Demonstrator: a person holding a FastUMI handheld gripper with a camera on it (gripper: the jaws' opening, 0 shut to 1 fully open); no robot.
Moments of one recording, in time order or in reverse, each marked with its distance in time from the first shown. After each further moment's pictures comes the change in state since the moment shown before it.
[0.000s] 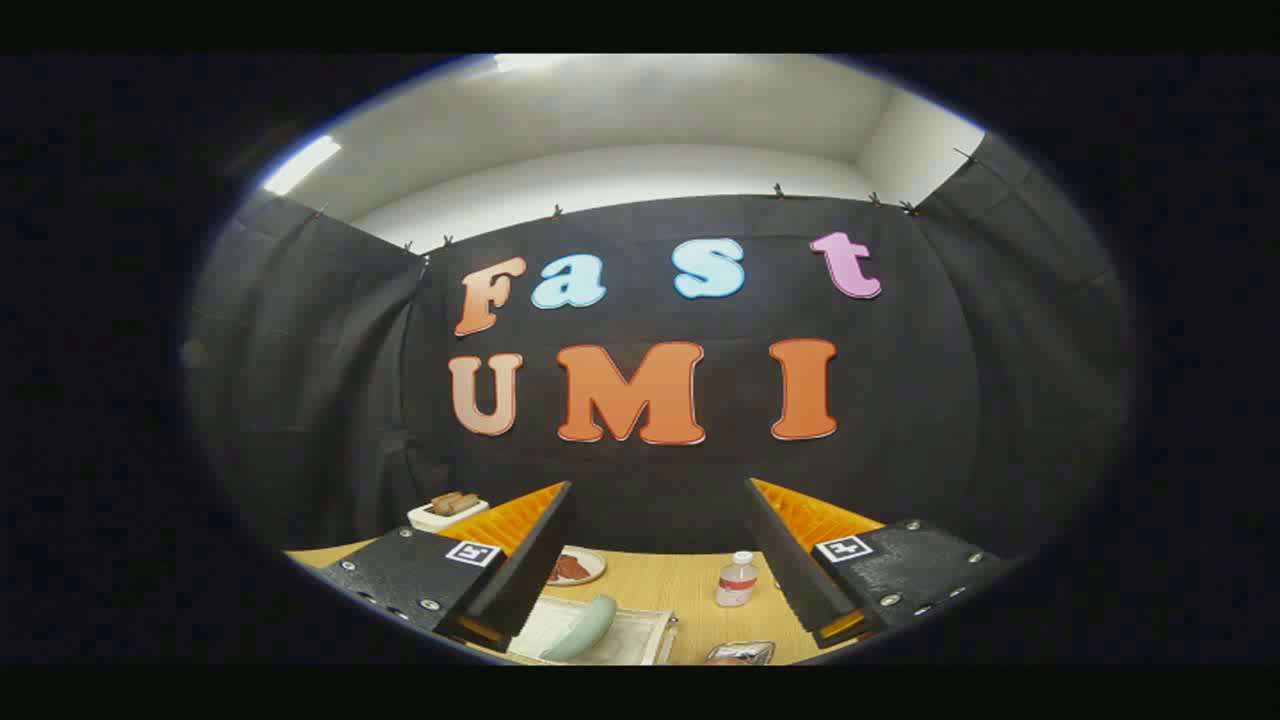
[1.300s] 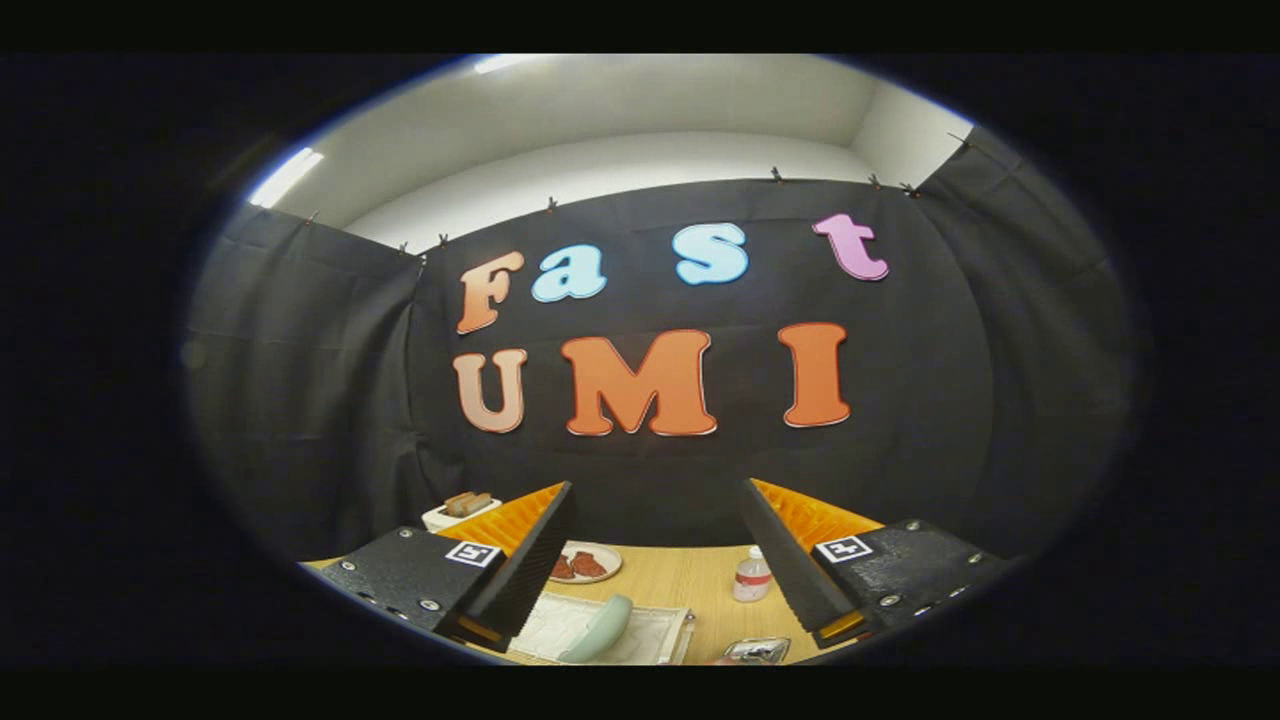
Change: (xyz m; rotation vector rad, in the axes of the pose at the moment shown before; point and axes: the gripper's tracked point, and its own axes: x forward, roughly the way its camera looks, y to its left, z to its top) arm 0.014 0.007 -0.007 0.059 0.081 0.037
